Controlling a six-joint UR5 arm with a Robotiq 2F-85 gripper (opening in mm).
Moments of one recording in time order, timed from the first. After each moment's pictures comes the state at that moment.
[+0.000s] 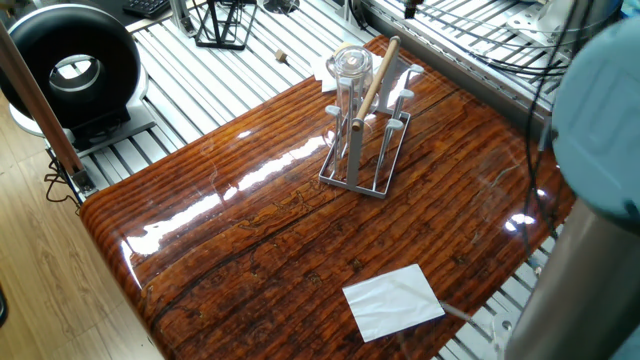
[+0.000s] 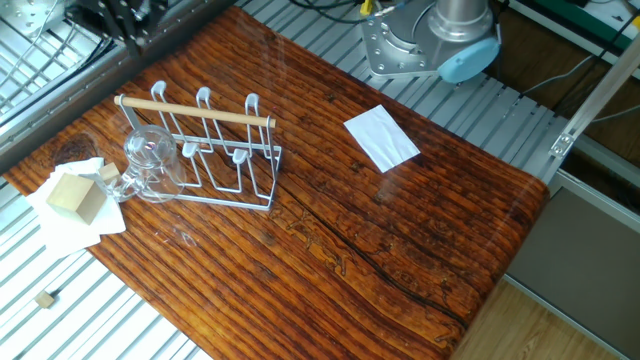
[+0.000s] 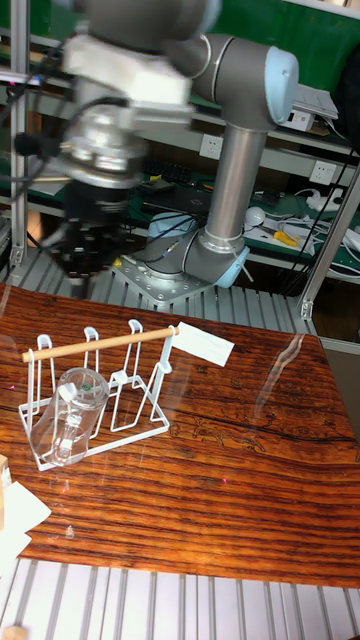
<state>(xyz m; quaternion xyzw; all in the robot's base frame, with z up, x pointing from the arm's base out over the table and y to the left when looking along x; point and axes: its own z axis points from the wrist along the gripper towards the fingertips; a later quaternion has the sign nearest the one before) 0.559 -0.127 0.274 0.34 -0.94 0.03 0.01</state>
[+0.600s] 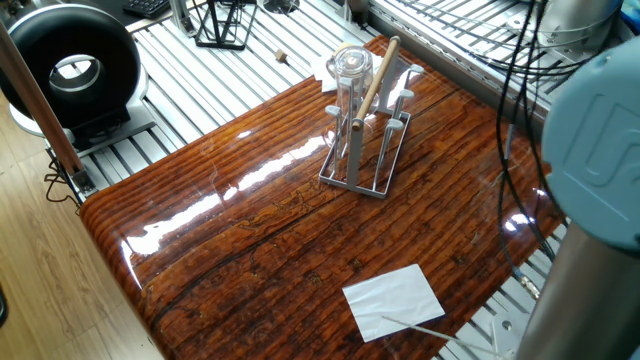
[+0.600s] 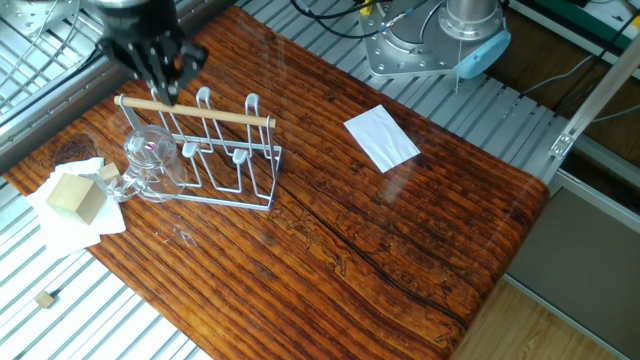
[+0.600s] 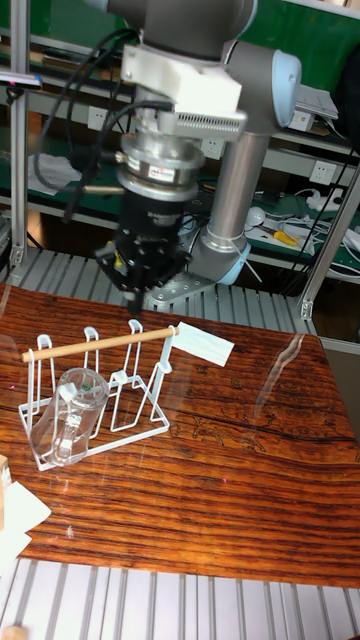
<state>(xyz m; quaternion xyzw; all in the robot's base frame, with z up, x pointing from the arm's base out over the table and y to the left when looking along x) 0.589 -0.046 0.274 0.18 -0.98 -0.01 -0.01</state>
